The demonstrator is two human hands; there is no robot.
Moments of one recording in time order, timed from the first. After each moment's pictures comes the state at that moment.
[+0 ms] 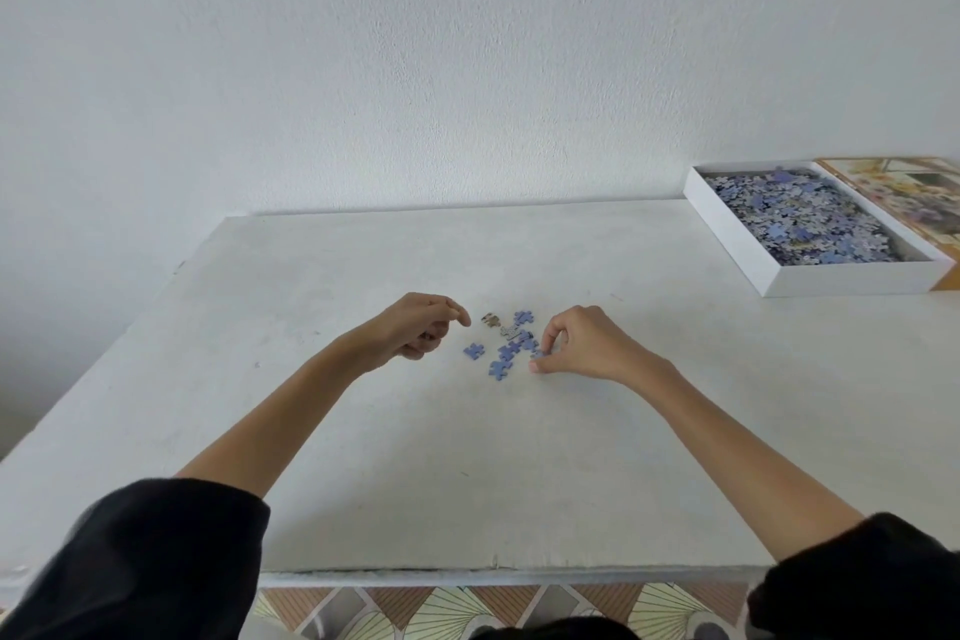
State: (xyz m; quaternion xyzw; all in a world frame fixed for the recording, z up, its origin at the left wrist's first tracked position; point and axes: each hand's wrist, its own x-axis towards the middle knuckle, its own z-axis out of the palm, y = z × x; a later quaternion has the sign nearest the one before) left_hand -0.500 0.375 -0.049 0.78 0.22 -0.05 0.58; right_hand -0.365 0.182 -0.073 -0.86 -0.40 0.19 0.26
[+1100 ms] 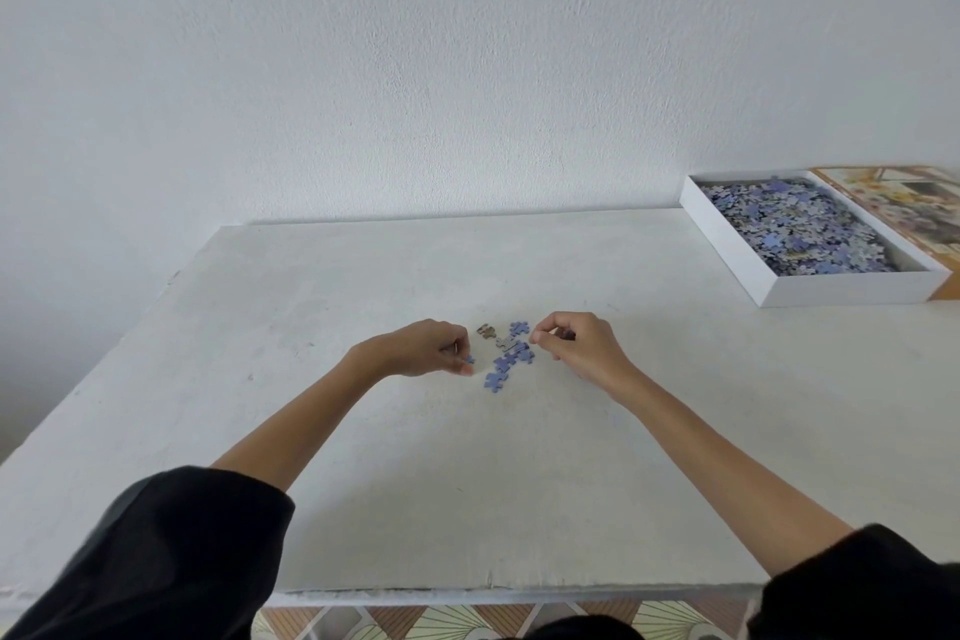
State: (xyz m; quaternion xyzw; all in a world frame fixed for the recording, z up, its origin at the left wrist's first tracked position) left_hand -0.477 0.376 -0.066 0.95 0.10 -0.15 0.26; right_hand -0.364 0.187 -0.083 -0.82 -0.32 0.18 0.45
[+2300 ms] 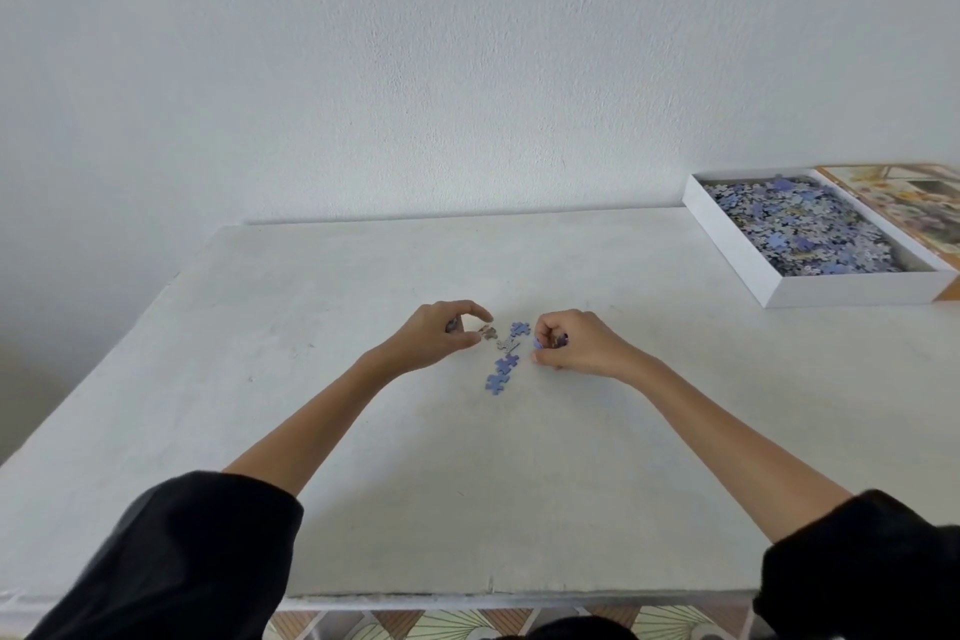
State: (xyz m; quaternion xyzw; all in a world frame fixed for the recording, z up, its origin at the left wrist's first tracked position) left_hand -0.468 0.373 -0.076 0.93 0.12 0.03 0.35; right_hand -0.341 0.193 -0.083 -0.81 -0.42 0.25 0.34
